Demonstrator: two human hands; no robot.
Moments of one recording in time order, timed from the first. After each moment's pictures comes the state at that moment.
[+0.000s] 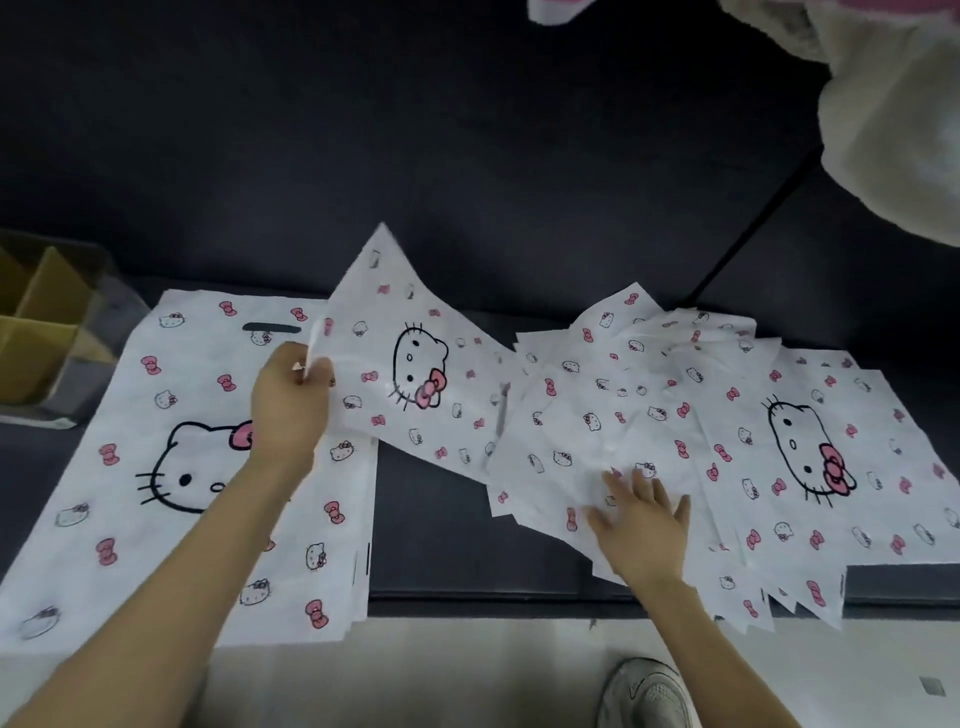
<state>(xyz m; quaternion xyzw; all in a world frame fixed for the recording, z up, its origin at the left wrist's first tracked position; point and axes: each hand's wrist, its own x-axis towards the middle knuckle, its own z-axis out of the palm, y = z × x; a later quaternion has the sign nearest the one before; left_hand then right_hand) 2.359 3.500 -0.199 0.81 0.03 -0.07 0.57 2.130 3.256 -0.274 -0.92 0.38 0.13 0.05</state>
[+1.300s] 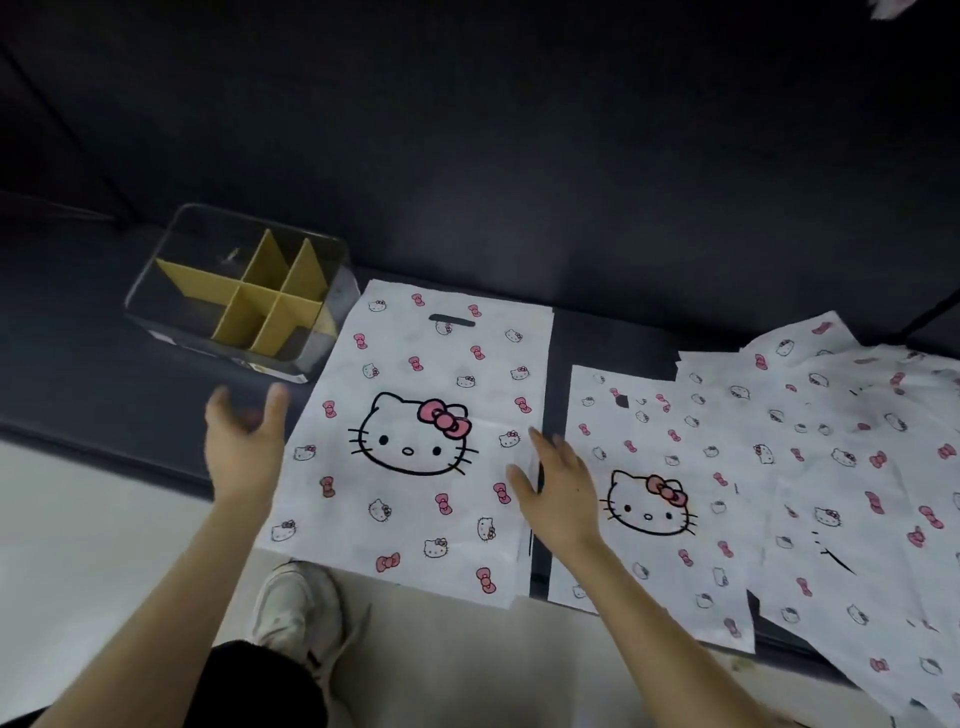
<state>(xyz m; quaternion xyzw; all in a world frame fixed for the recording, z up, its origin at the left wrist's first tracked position) 2.370 3.717 -0.226 0.83 0.23 0.07 0.50 2.261 3.451 -0.265 -0.92 0.21 0.05 0.32</state>
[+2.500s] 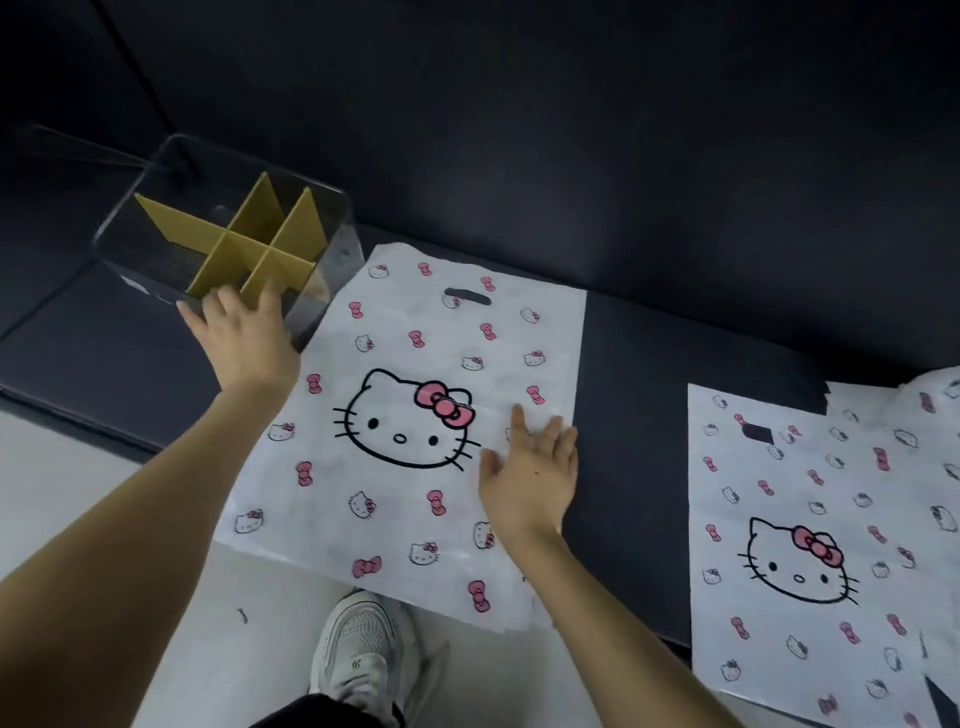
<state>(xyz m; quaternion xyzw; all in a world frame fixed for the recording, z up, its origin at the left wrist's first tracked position) 2.528 3.817 -0.260 0.99 0.05 0.10 0.02 2.370 3.599 -0.299 -0.95 0.23 0.10 0.17</state>
